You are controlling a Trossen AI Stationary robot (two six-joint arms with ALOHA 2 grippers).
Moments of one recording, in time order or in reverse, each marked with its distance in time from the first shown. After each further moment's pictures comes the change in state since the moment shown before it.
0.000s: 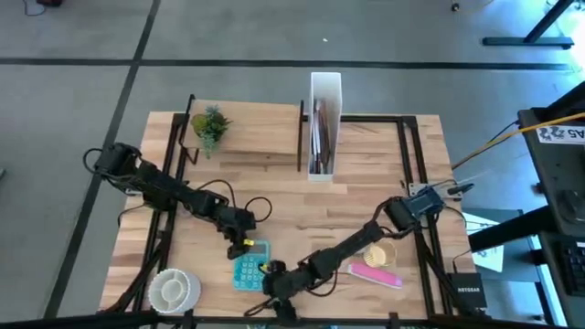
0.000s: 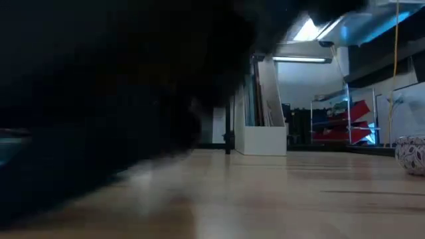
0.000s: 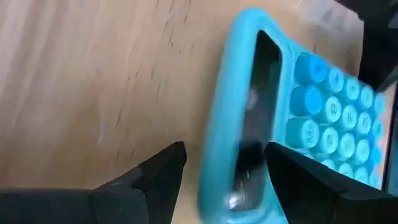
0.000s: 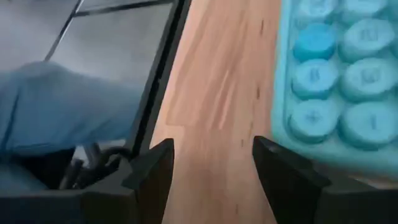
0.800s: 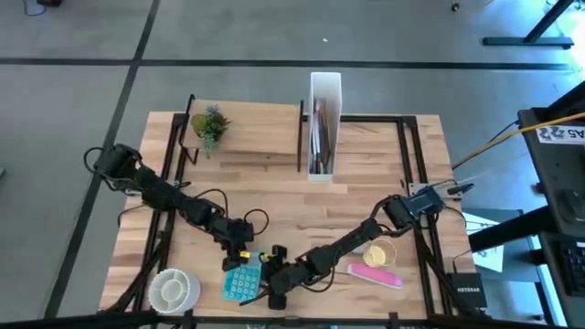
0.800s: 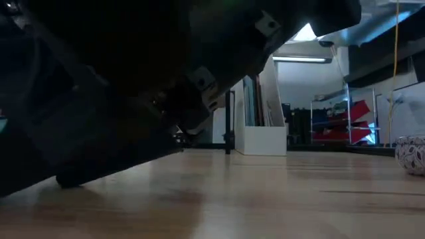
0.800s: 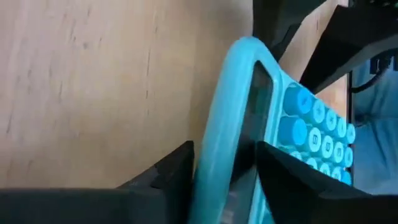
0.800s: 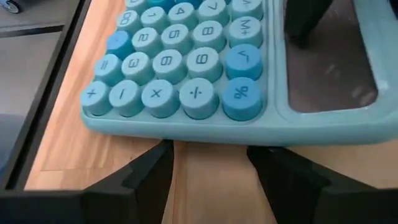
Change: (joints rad) left arm -0.123 0.003 0.000 0.093 -0.032 -0.021; right arm -0.017 0.002 -0.009 -0.031 0.296 -0.004
